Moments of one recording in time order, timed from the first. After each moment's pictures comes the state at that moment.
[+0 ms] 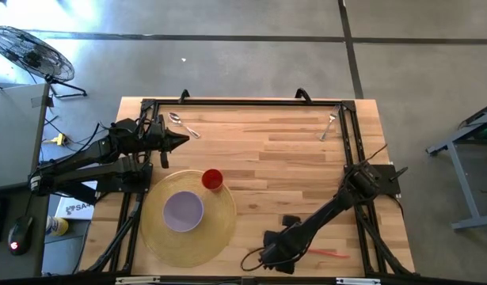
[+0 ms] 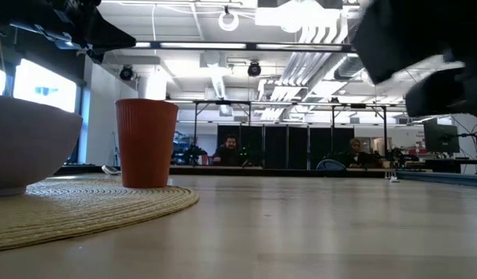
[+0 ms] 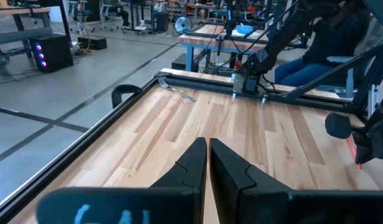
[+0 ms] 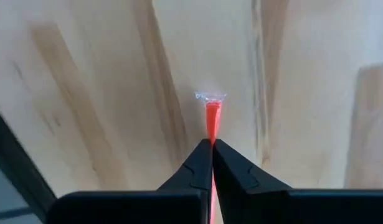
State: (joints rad) left arm 0.37 0.36 0.44 -0.19 0.14 -0.03; right arm 0.64 2.17 1.62 -1.03 -0.07 0.86
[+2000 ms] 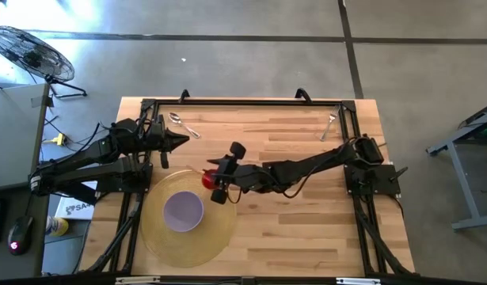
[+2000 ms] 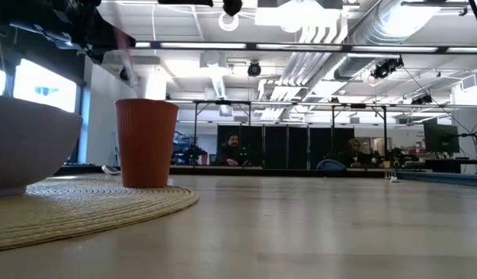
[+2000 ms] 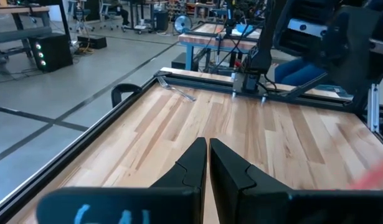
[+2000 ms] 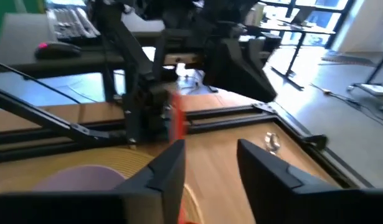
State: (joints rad) left arm 0.37 0.36 0.44 -0.20 0.14 -0.04; right arm 0.22 1.95 1.62 0.08 0.57 0.06
